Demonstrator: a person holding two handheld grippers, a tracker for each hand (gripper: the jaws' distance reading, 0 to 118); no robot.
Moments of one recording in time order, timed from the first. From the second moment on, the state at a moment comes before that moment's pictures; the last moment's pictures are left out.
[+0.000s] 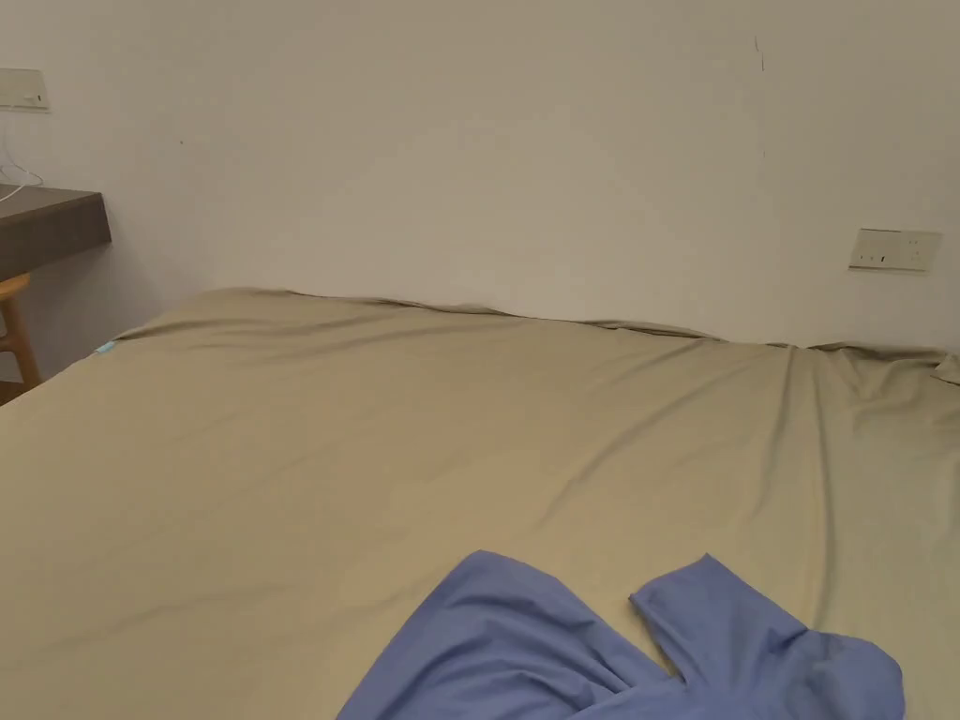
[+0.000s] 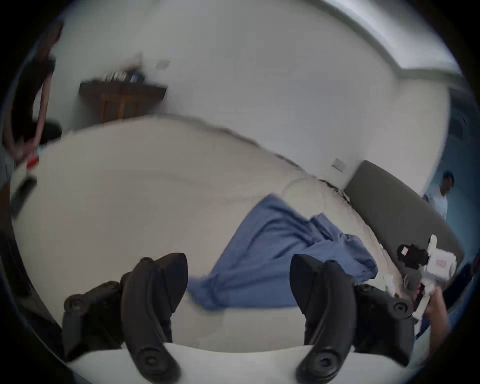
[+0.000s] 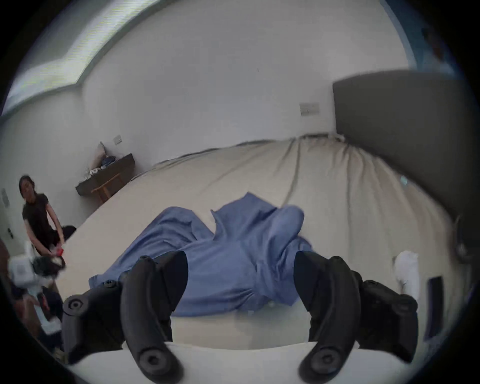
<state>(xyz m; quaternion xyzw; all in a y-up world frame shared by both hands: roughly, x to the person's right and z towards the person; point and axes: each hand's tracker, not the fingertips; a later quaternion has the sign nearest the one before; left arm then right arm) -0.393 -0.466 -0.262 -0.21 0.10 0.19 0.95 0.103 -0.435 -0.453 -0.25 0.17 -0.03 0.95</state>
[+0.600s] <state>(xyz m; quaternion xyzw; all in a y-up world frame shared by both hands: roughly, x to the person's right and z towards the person) -0.421 -0.467 -0.328 -0.37 0.03 0.10 0.92 0.087 -0.422 -0.392 -0.23 0.14 -0.02 0.96</state>
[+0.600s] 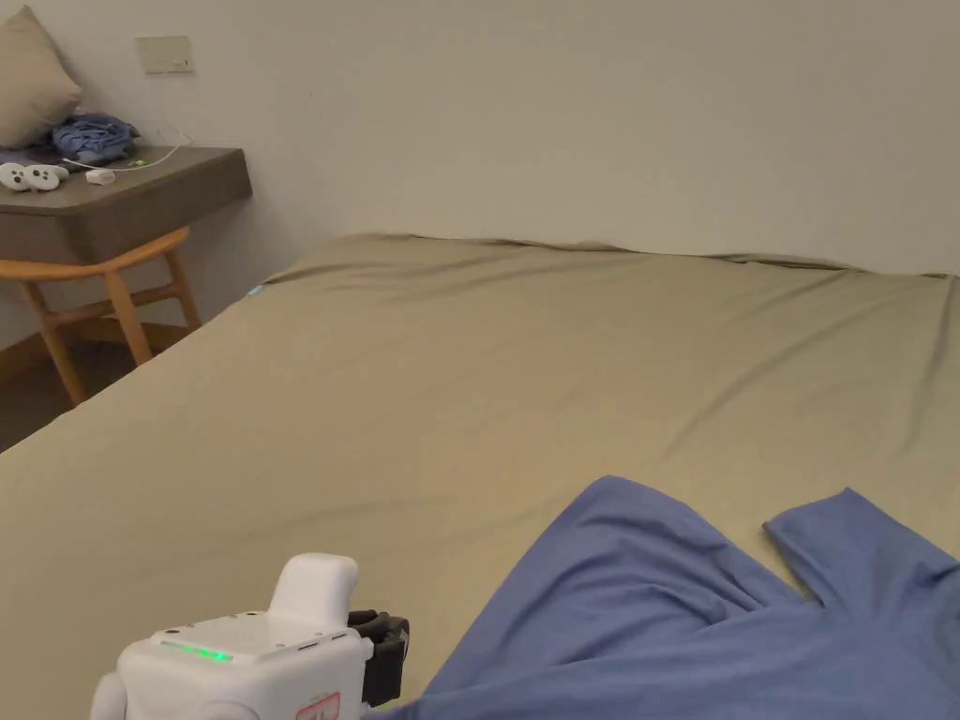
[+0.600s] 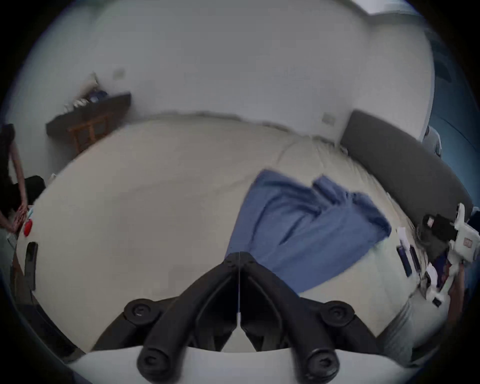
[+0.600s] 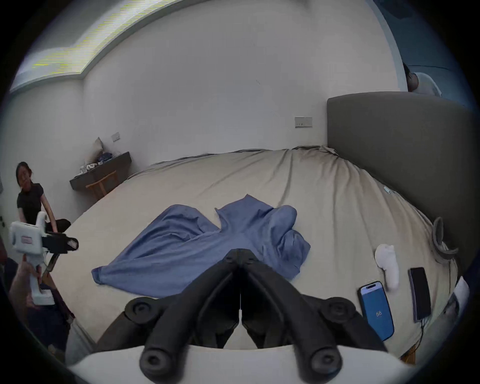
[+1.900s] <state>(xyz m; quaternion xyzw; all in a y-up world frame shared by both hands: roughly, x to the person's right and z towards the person) -0.424 -0.546 -0.365 -0.47 0.06 0.18 0.87 0.014 -0.518 -0.805 -0.61 0.24 0.20 0.73</state>
